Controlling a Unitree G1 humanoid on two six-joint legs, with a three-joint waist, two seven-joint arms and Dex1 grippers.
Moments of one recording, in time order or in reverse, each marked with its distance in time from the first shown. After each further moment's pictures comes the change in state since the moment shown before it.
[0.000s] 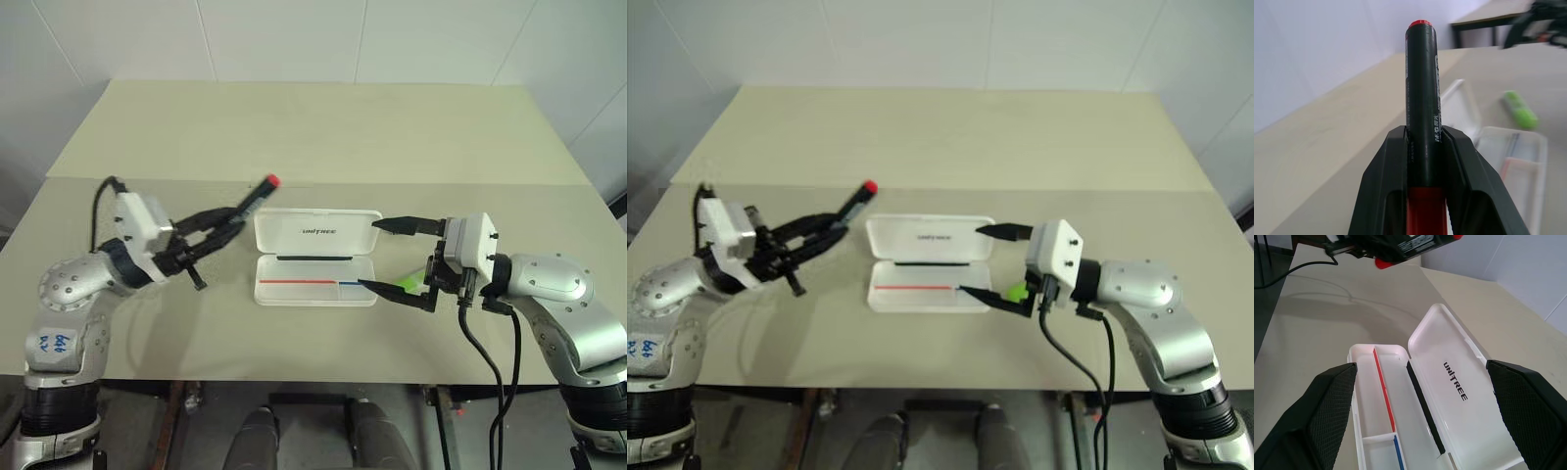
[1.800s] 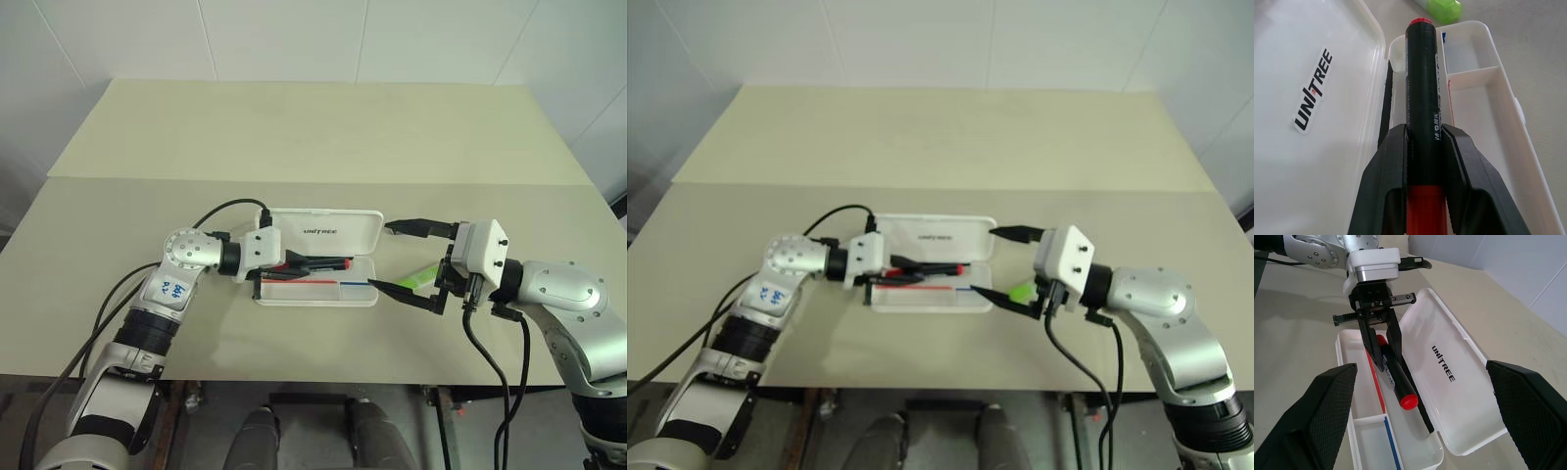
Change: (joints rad) left arm -0.388 -0.128 -0.431 0.599 0.445 -0.297 -0.218; right arm 0.064 -0.035 -0.037 -0.041 -0.017 -0.008 -0.045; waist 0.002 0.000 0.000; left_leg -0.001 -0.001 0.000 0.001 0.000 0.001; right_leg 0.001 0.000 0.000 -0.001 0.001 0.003
